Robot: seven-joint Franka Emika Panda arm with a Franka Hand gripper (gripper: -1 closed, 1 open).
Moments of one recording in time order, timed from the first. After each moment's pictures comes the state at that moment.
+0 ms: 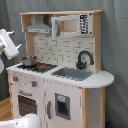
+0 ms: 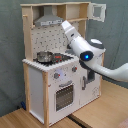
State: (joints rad) arm -1.02 -1.51 1.13 -1.82 -0.23 2.52 -0.03
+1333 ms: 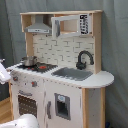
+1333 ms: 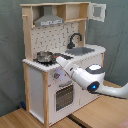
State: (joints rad) arm -0.84 -1.51 1.42 -1.96 -0.31 2.66 0.08
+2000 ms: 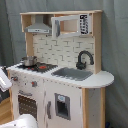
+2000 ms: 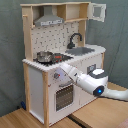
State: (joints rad) arm -0.76 -1.51 1.47 -2.08 -0.31 2.76 0.17
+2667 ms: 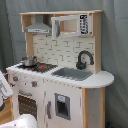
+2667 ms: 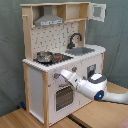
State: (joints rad) arm -0.77 -1.51 1.55 -2.12 -0.31 2.85 0.33
